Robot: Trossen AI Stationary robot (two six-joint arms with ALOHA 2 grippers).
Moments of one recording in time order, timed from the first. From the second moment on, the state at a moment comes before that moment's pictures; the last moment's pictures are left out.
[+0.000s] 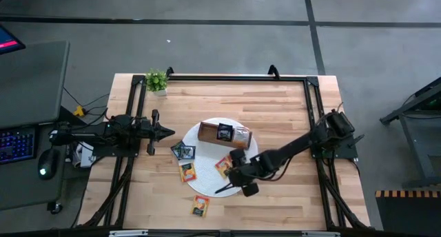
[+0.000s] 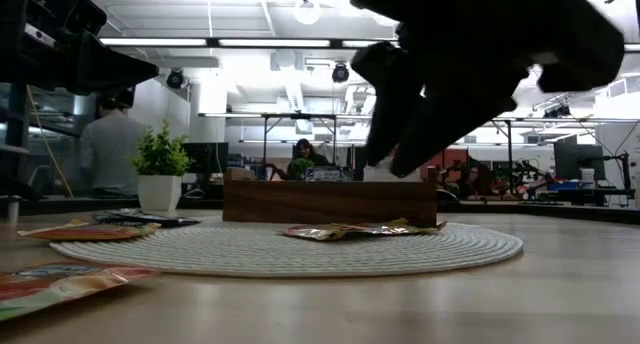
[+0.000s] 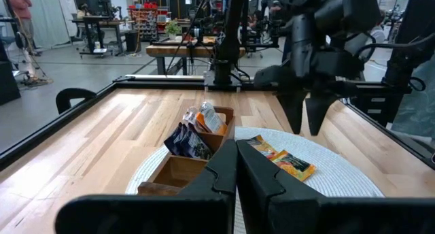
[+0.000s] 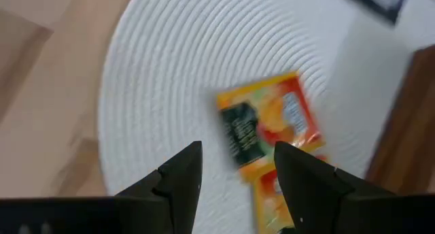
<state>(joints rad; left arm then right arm) 0.00 0.01 0.04 -0.04 -0.01 -0.01 0.41 1.87 1.24 -0.42 0.24 -0.04</state>
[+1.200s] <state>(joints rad) 0.00 0.01 0.04 -0.05 -0.01 -0.01 0.44 2.02 1.25 -0.27 0.37 -0.26</state>
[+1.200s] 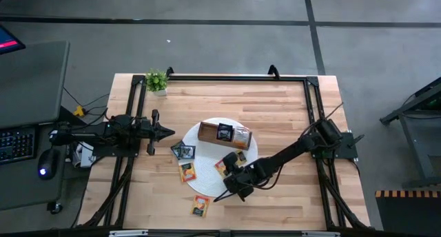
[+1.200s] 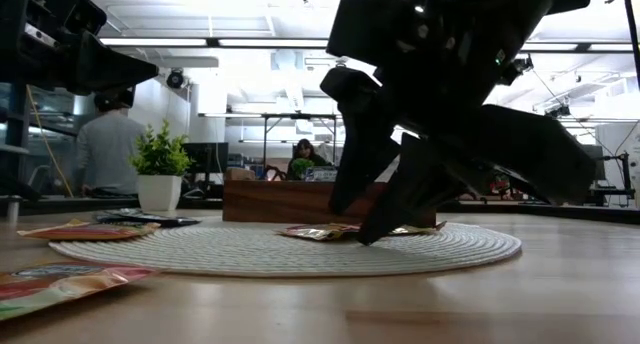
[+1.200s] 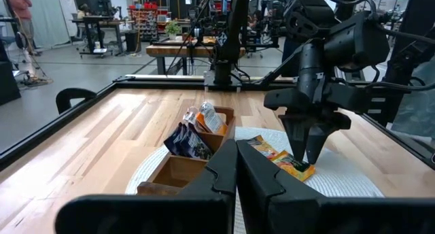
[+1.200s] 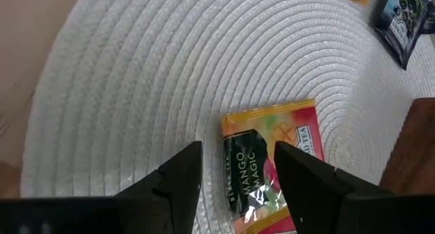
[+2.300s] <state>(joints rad) 0.00 0.01 0.04 -0.05 -0.01 -0.01 0.41 2.06 1.25 -0.22 0.40 -0.29</state>
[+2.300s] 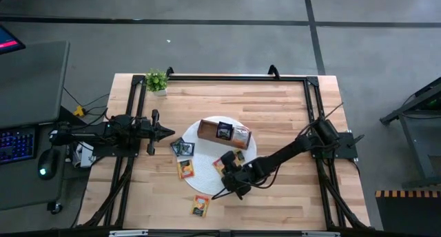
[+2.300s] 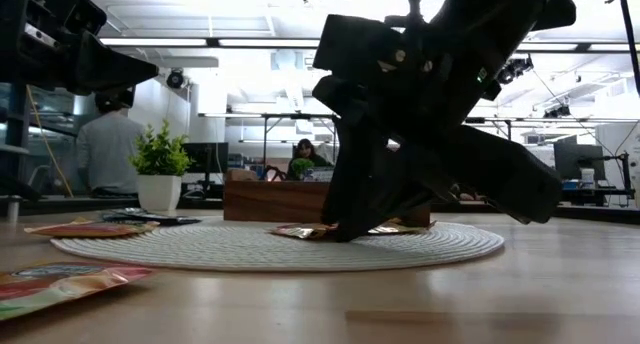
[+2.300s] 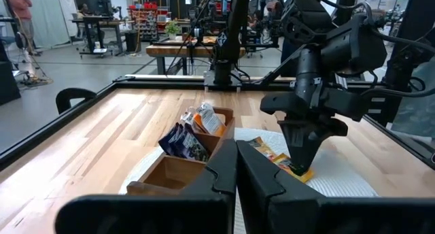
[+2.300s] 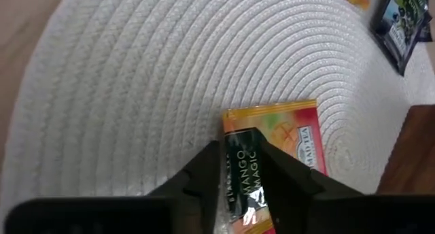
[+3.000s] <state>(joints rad) 0.00 0.01 0.04 -0.05 -0.01 -0.01 0.41 2.01 1.29 -0.29 0.45 -0.08</state>
